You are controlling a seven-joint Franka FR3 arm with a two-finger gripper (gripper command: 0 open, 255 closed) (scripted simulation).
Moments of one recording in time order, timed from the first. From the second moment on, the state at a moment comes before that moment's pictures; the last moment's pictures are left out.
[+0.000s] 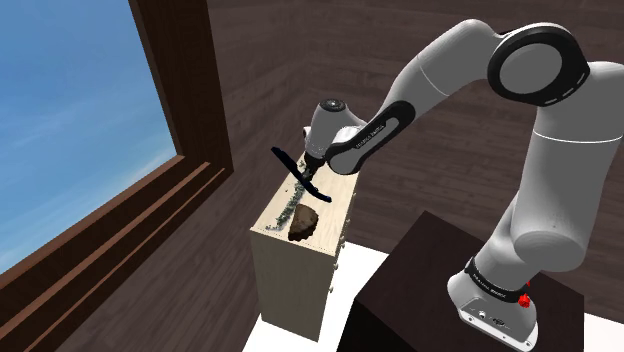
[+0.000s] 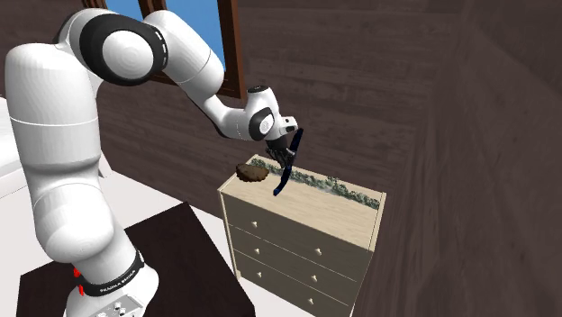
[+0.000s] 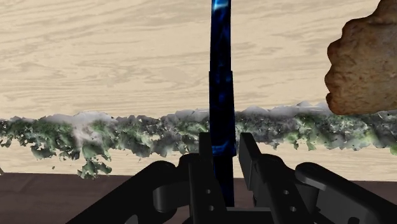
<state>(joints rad) 0.10 0.29 0.02 -2.21 -0.31 2.76 0.09</state>
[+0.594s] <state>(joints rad) 0.08 0.23 0.04 -2.22 -0.28 2.68 0.06</state>
